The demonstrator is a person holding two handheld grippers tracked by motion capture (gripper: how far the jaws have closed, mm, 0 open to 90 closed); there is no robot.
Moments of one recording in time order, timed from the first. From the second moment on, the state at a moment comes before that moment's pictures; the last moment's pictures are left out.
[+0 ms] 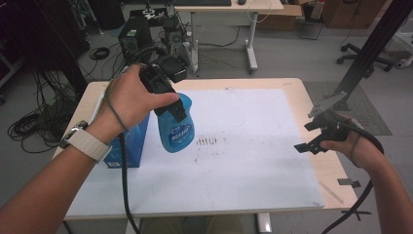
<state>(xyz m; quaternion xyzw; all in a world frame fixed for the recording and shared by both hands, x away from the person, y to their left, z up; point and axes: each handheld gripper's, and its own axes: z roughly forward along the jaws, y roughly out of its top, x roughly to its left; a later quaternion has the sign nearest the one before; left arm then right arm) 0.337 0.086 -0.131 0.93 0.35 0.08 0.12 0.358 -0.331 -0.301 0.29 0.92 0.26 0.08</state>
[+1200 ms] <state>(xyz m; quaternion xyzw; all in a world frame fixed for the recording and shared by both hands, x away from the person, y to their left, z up) 0.354 0.132 -0.086 0.85 0.50 0.11 0.13 0.365 -0.325 -0.297 0.27 0.92 0.26 0.08</state>
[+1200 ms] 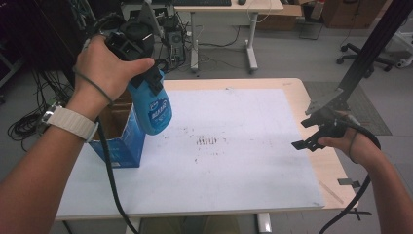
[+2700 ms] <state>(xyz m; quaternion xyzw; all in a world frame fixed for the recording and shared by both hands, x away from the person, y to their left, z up) 0.374 0.209 -0.060 0.73 0.65 0.14 0.13 0.374 -0.322 -0.302 0.27 0.93 0.26 0.07</state>
